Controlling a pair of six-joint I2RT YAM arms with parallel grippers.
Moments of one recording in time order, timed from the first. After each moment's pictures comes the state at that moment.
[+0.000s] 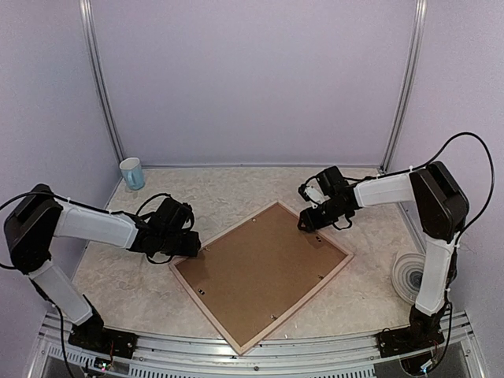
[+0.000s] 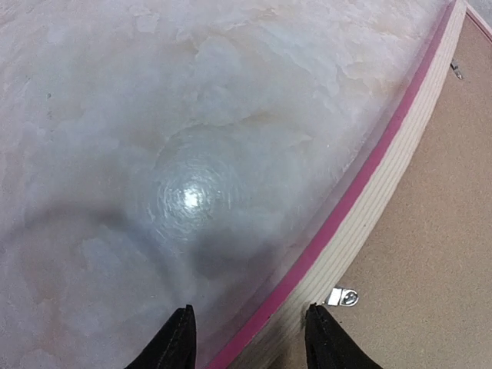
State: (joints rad) left arm -0.68 1.62 0.75 -0.06 -0.21 -0.49; right arm 0.49 1.97 1.23 -0.24 -0.16 0.05
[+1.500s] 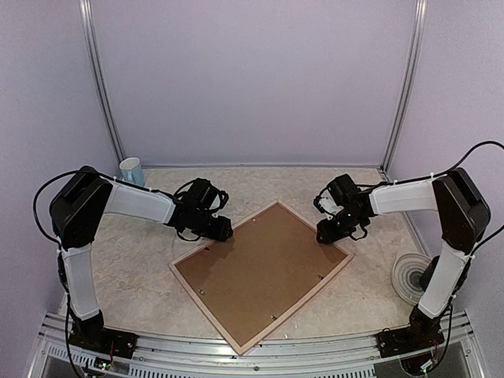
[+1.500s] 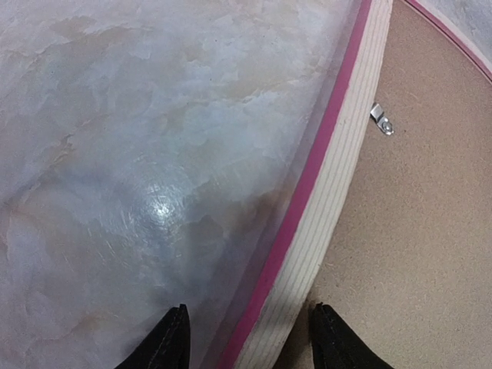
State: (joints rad) left arm -0.66 1.98 1.18 -0.12 0.02 -0.28; right arm 0.49 1.78 1.05 -0.38 -0.04 0.07
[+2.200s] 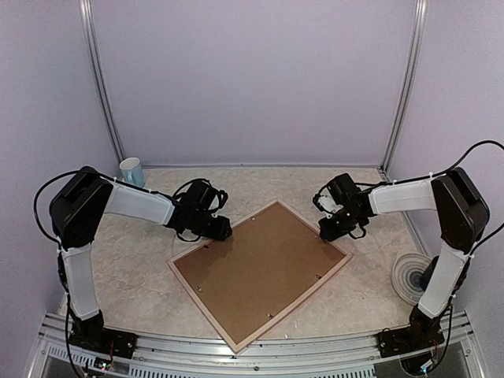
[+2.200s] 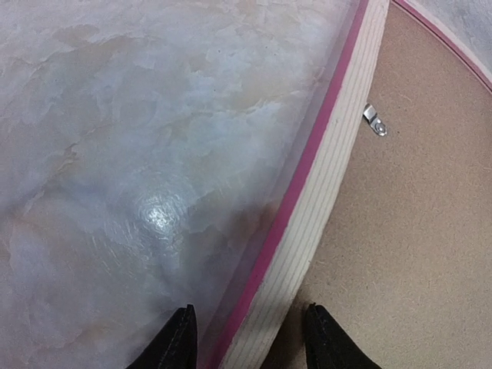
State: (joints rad) left arm -0.65 1.98 1.16 -0.07 0.02 -0.28; right arm 0.49 1.80 1.06 -0.35 -0.01 0.04
